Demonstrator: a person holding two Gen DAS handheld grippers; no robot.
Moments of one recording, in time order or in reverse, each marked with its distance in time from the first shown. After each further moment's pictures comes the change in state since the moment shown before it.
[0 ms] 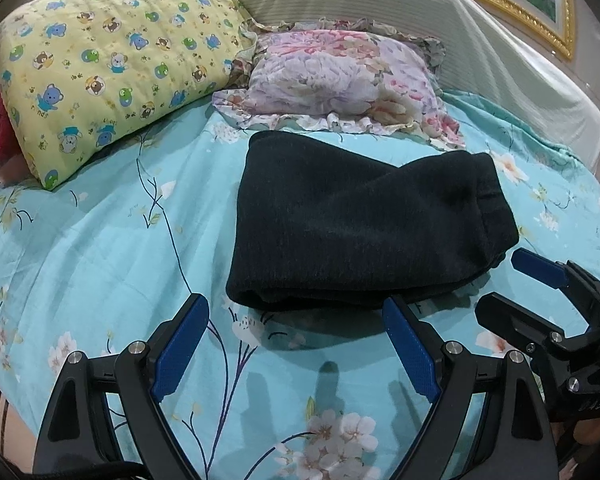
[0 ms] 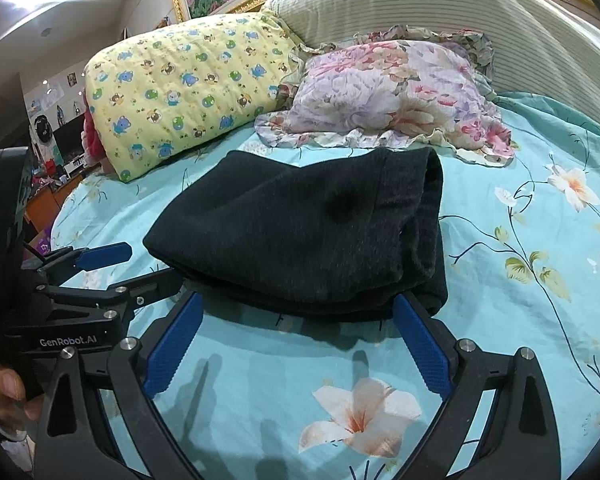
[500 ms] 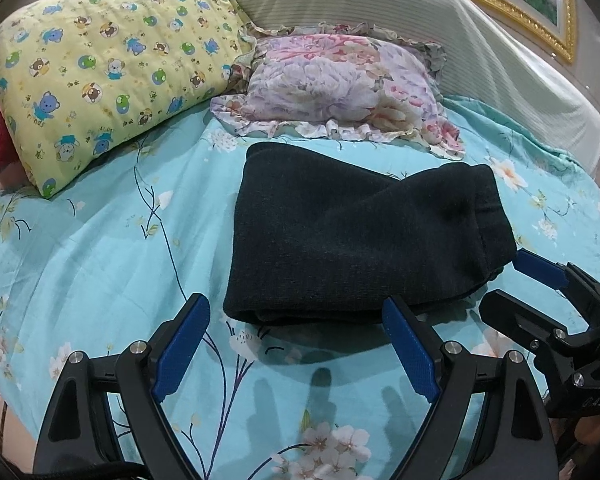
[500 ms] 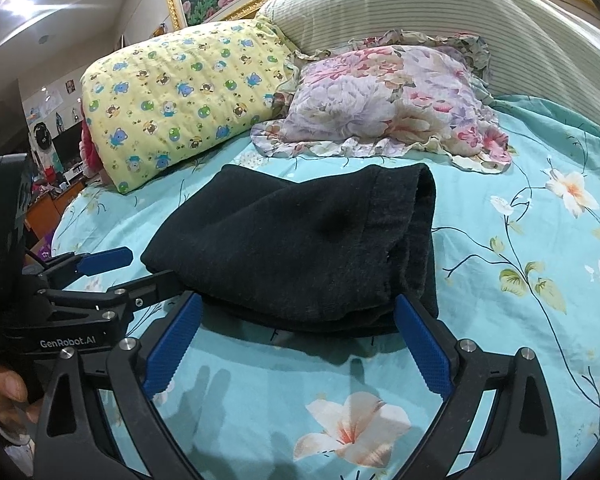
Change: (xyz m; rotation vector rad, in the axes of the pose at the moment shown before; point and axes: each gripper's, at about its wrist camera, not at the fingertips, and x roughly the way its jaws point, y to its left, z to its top) left arm 0.002 -0.001 0.010 -0.002 -0.004 0.001; right arm -0.001 -0.007 0.010 0.014 -0.012 0.004
